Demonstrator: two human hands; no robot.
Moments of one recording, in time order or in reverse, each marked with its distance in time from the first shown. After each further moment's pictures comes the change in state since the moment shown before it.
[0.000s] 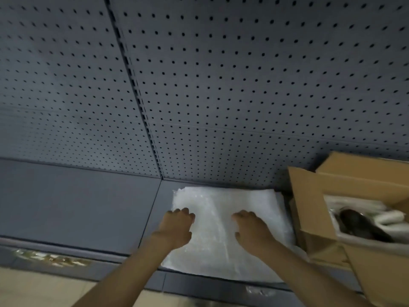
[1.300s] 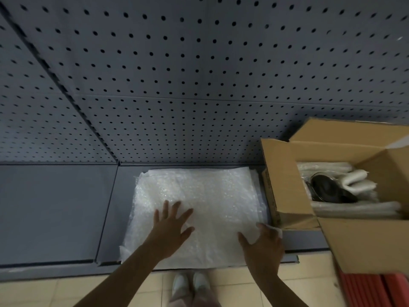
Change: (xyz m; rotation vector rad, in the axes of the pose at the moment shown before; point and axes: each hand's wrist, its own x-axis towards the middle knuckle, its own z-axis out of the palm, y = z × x) left_hand 0.048 0.038 0.084 -0.248 0.015 0.149; right_hand -0.043 0.064 0.108 0.404 0.447 0.854
